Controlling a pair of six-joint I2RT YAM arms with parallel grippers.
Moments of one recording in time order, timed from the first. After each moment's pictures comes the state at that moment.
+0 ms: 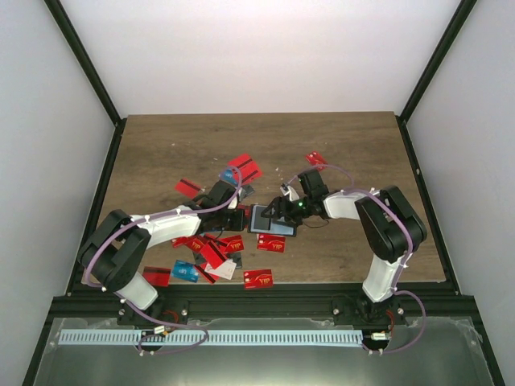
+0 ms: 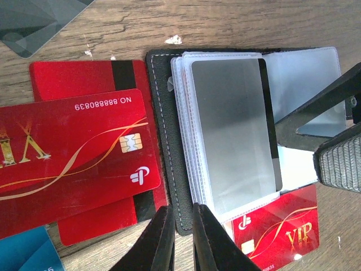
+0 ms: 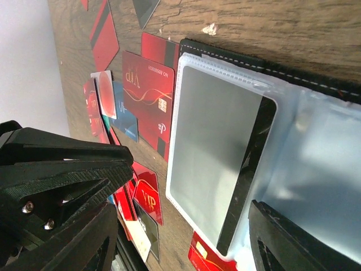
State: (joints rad) left arm -0.67 1.59 0.78 -0.16 0.20 -0.55; right arm 0.46 1.79 0.84 -0.01 -0.82 0.65
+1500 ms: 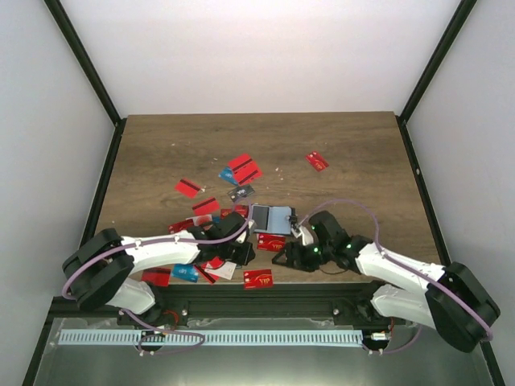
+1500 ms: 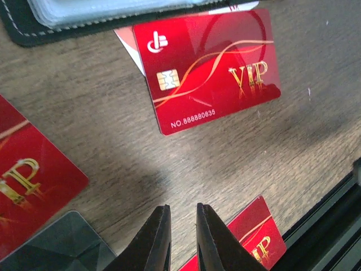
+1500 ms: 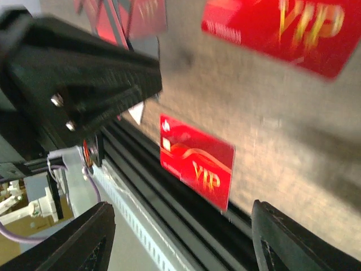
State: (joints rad) left arm -0.94 1.43 0.64 -0.22 0.19 -0.64; right arm 0.67 1.10 0.41 -0.19 -0.67 0.78
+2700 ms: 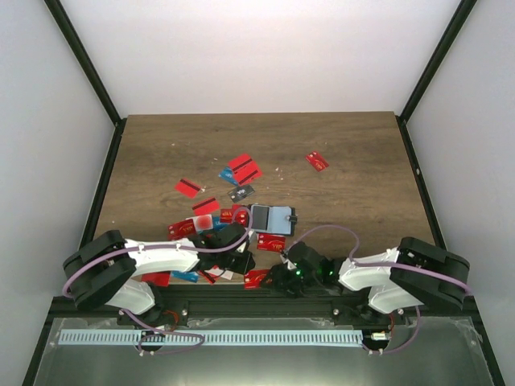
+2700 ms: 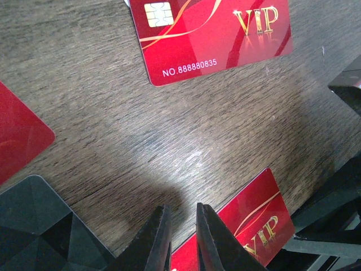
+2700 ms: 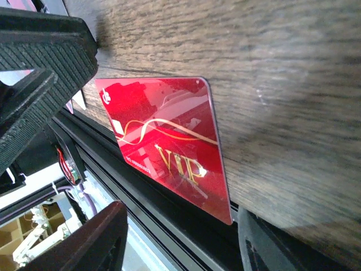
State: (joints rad) left arm -1.01 1.43 0.55 -0.14 0.19 -0.71; right arm 1.09 1.33 0.23 0.34 -0.42 1.37
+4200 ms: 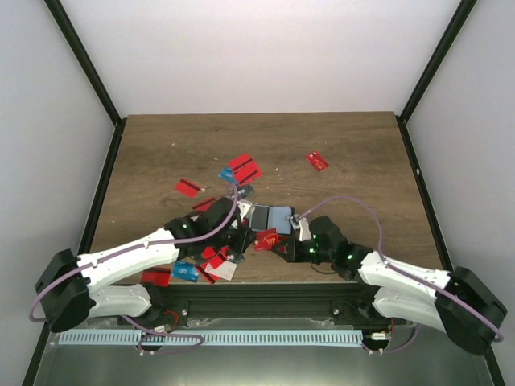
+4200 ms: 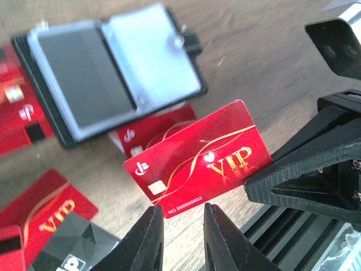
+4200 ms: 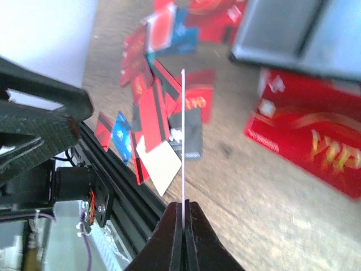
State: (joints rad) left arm -0.96 1.23 0.75 -0.38 0.09 -0.56; right arm 0.83 1.04 0.28 0.19 -0.38 0.94
